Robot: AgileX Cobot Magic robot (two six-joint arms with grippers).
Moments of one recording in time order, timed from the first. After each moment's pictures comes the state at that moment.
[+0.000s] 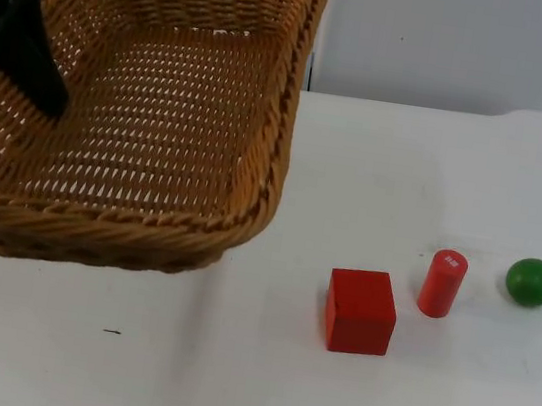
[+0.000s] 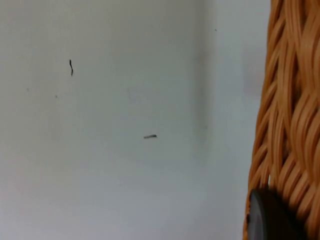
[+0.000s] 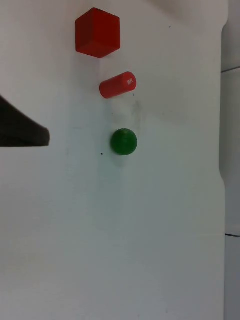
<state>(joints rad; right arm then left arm) 0.10 0.00 -0.52 -0.01 1.08 0.01 0.00 1.66 -1.20 -0.56 1.16 0.26</state>
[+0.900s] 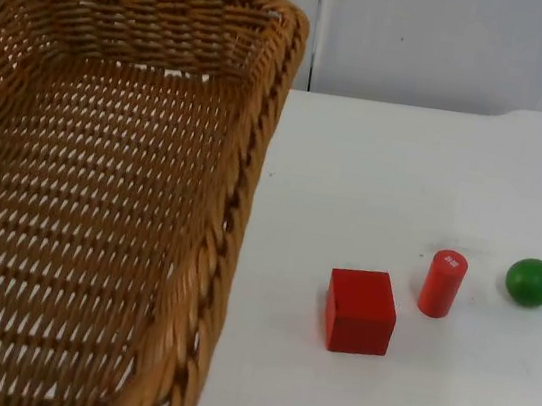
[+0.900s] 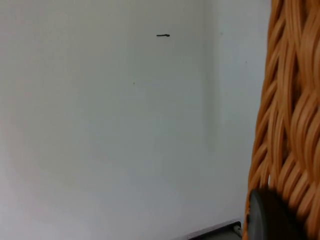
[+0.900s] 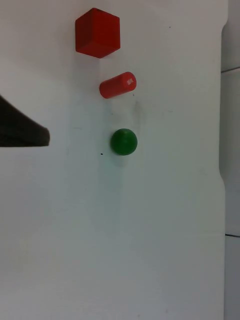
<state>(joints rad) 0.10 0.00 -0.52 -0.01 1.08 0.01 0.00 1.30 -0.92 -0.46 1.21 0.21</state>
